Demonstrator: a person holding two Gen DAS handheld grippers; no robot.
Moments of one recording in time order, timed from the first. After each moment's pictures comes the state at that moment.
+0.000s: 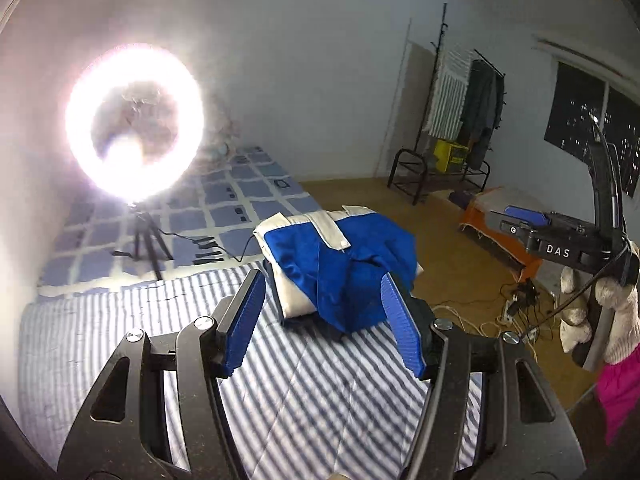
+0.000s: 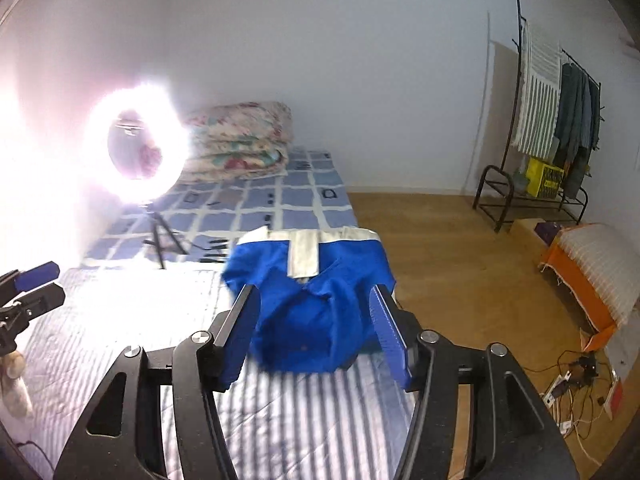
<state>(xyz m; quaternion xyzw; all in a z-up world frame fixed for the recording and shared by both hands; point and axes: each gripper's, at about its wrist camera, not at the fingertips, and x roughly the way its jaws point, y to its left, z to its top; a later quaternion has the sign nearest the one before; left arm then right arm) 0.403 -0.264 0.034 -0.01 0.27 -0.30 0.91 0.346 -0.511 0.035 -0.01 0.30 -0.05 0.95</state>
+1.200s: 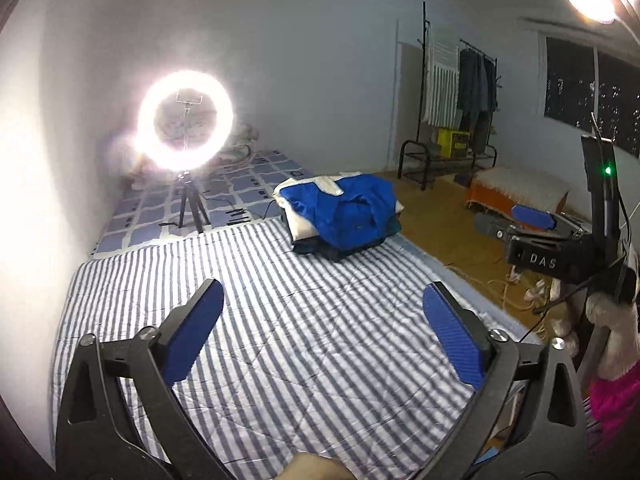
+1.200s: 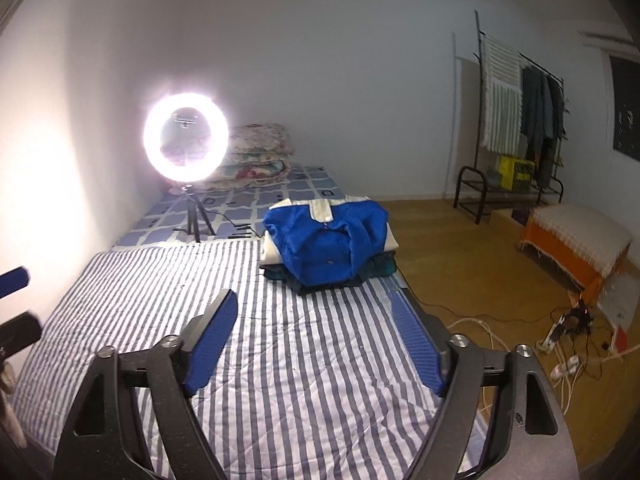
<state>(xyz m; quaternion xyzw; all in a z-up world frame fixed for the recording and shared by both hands) 0.188 -0.207 -0.013 0.04 0.24 -0.26 0.93 0.136 -0.431 -0.028 0.01 0.24 -0.09 0.97</state>
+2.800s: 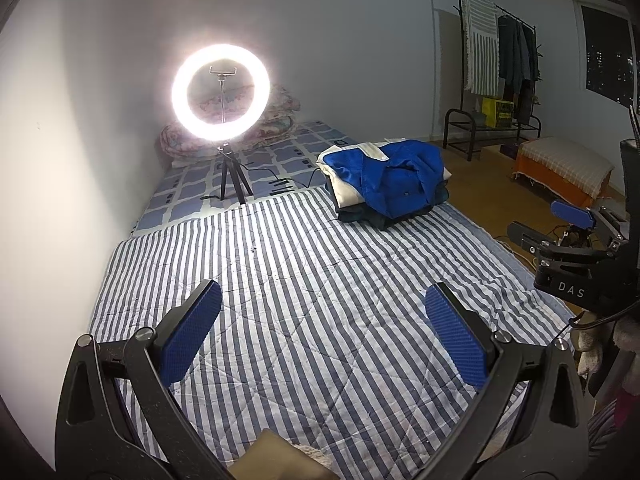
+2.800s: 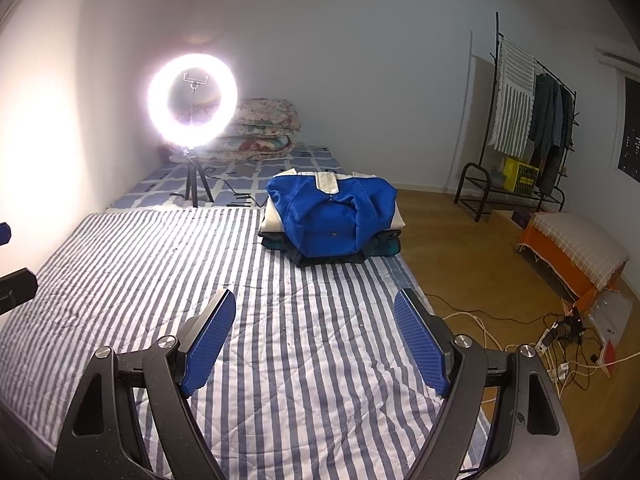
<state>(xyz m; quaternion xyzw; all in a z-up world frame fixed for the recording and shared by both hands) 0.195 -0.215 -0.037 0.08 0.28 -0.18 0.94 0.138 -0.411 -0.061 -0.04 0.27 -0.09 0.96</state>
